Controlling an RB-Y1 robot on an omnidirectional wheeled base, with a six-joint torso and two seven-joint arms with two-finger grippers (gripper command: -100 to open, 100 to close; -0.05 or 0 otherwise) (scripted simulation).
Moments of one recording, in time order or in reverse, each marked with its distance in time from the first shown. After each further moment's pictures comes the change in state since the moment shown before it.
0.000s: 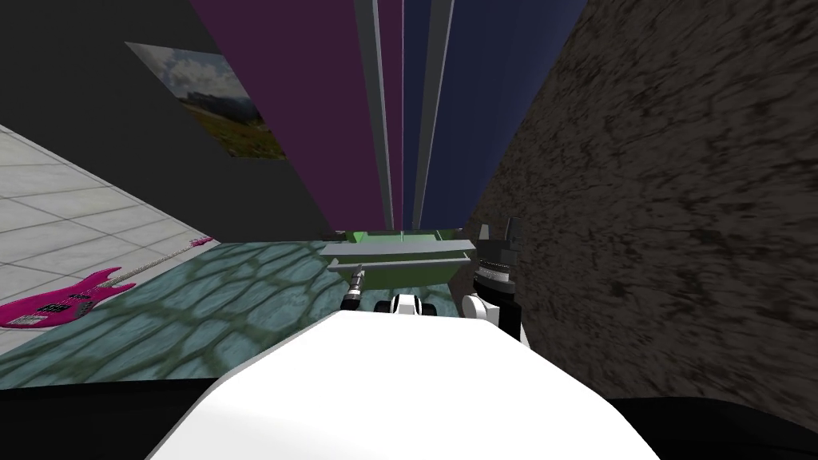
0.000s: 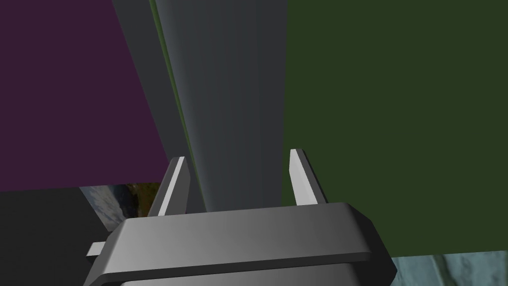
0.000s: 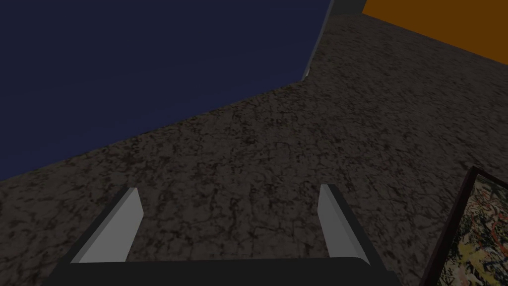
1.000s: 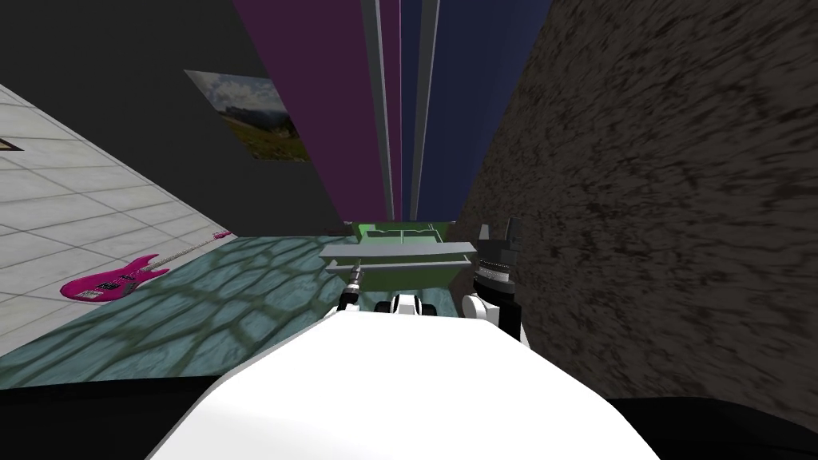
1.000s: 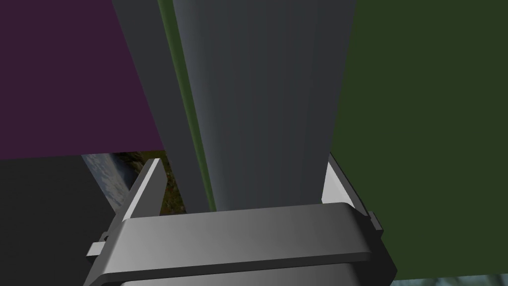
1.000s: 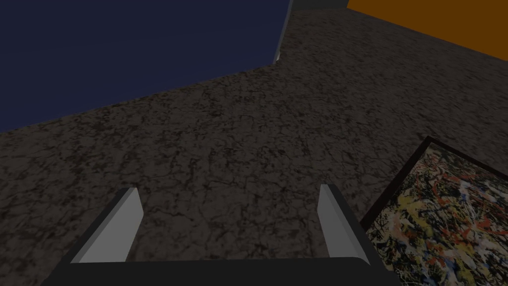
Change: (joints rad) left arm -0.027 0.039 -0.004 -0.048 0.003 0.088 0.032; right arm 0.000 0.000 0.000 0.000 0.000 0.000 0.000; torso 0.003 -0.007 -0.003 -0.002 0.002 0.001
